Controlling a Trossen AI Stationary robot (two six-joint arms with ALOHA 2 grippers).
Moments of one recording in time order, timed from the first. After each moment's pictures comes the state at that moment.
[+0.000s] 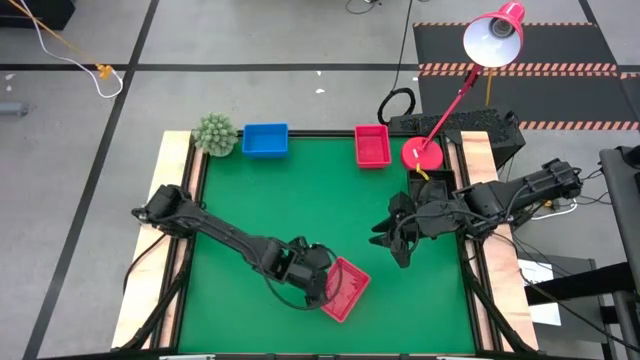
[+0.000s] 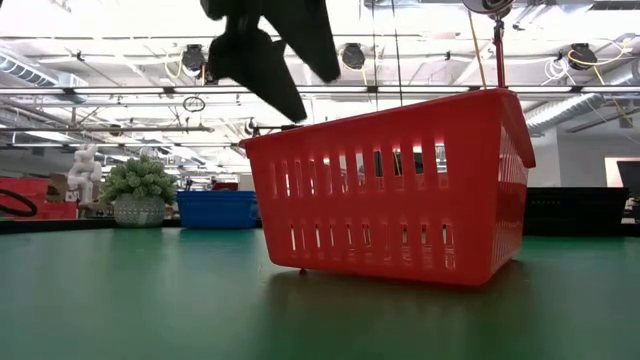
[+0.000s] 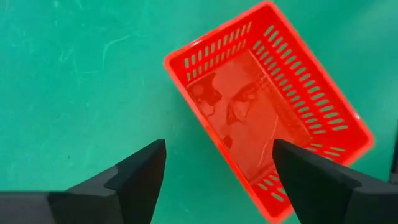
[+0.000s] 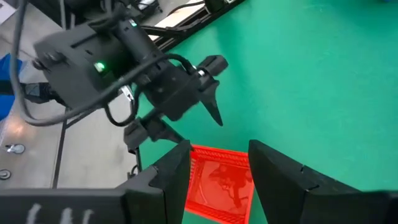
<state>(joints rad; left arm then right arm) -0.42 1.91 1.53 -0.68 -0.25 -0.74 0.35 1.18 1.26 -0.70 0.21 0.80</state>
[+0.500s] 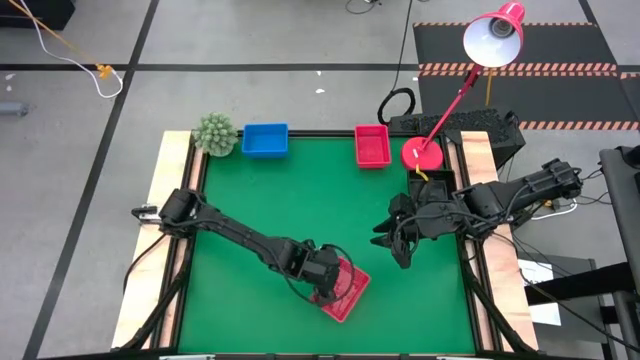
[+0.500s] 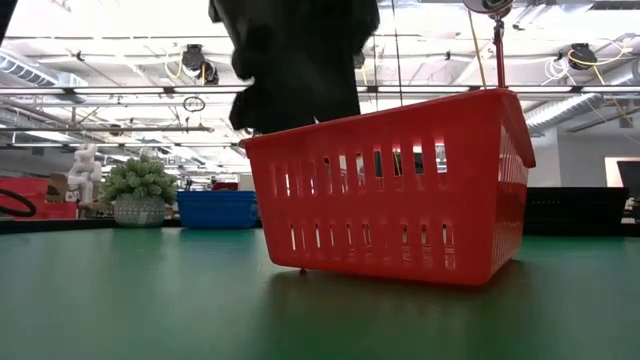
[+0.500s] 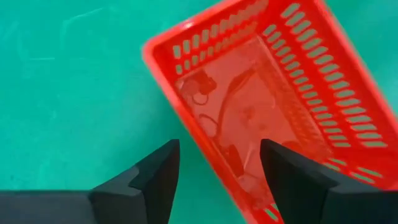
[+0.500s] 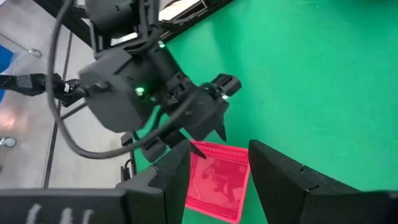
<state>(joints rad) -0.36 2.02 1.53 -0.59 -0.15 -0.74 0.35 1.18 1.26 -0.73 0.21 0.78</state>
